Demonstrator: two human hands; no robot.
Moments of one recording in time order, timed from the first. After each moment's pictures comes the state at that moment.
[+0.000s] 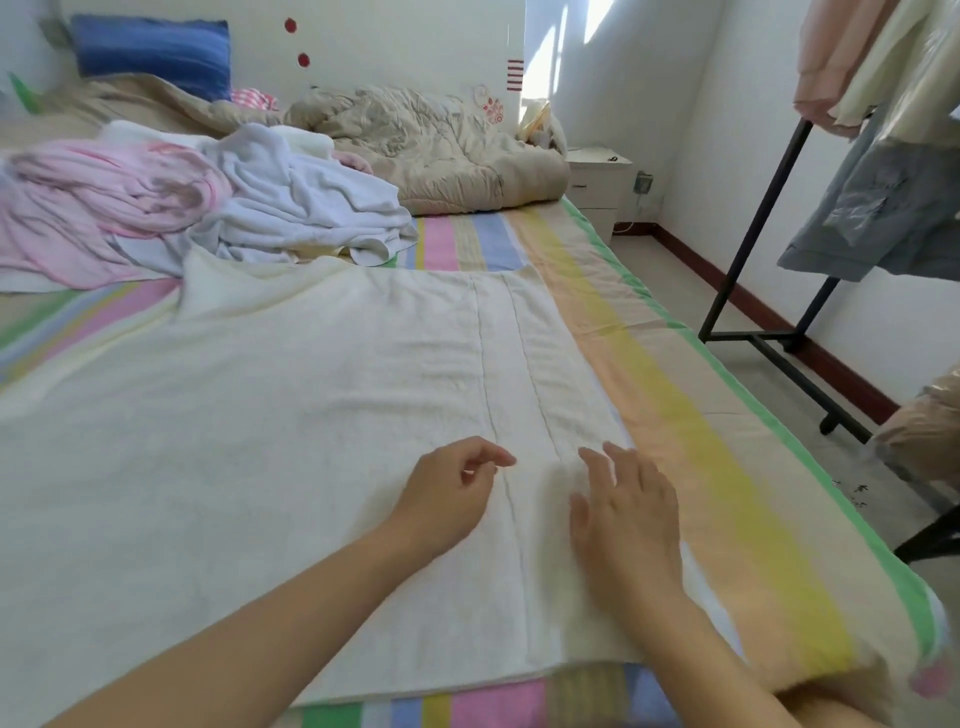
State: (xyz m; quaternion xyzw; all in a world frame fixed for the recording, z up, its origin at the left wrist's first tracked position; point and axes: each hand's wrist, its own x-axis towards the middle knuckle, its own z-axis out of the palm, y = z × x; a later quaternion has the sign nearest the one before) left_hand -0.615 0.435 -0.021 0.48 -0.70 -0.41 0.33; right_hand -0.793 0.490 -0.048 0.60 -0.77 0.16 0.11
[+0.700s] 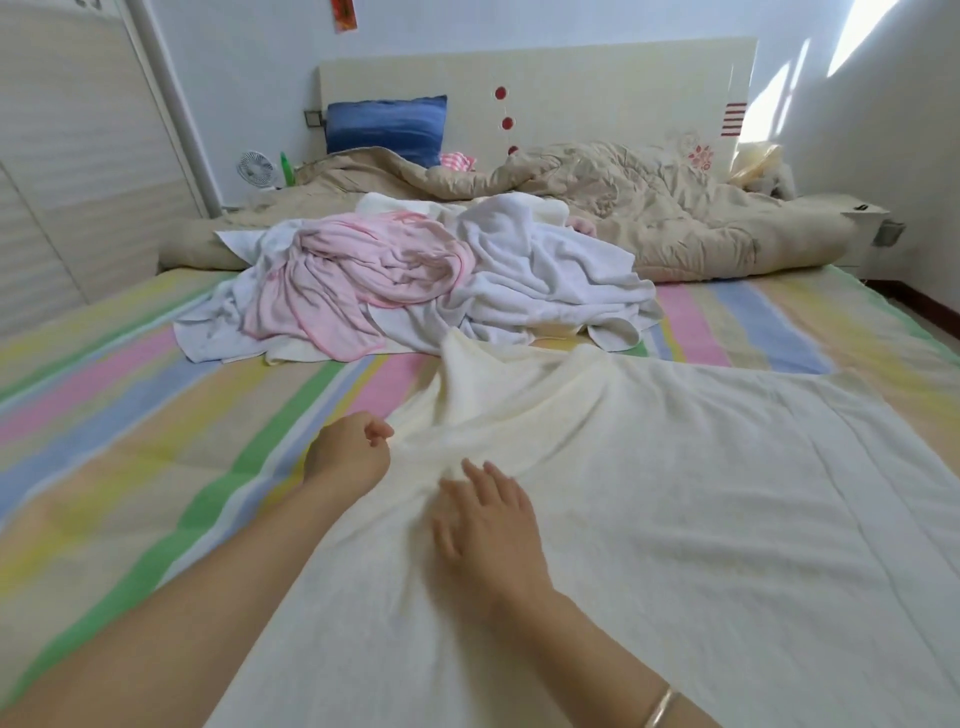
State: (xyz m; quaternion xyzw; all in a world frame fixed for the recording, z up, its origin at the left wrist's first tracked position) left_hand -0.219 0.207 -0.005 0.79 -0.53 -0.13 0.26; right_hand -0.400 0.265 -0.041 0.81 -0.54 0.20 -0.09
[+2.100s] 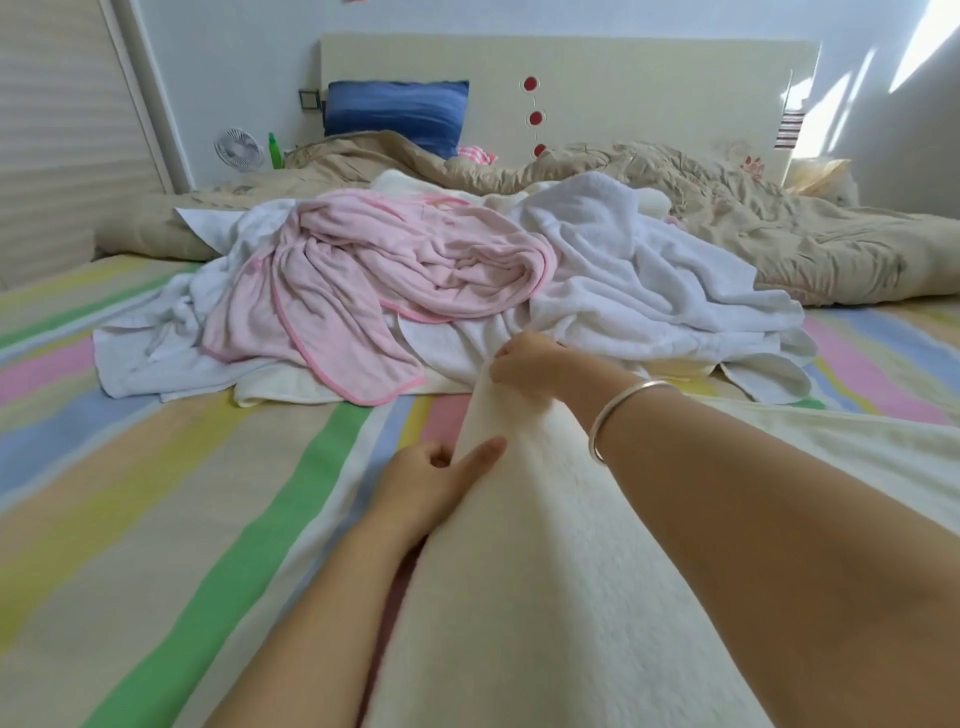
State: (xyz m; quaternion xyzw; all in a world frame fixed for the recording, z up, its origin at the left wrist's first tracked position) left_hand -0.146 0.032 -0.069 0.67 -0.50 -0.38 0.40; right_hand -0.271 -0.106 -0.003 0.76 -0.62 0.10 -0.20
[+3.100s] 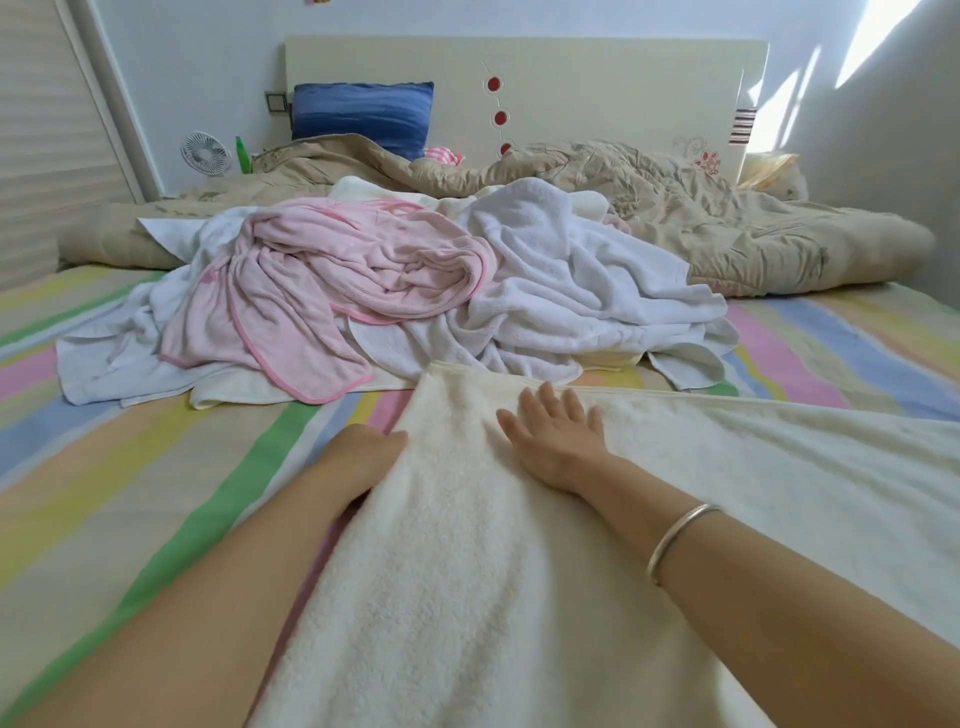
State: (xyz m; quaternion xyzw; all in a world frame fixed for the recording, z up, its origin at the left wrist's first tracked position) left_hand -0.147 0.008 -0.062 0.76 -0.50 -0.32 0.26; right_hand -0.370 -0.023 -0.057 0.75 -0.64 0.06 -0.14
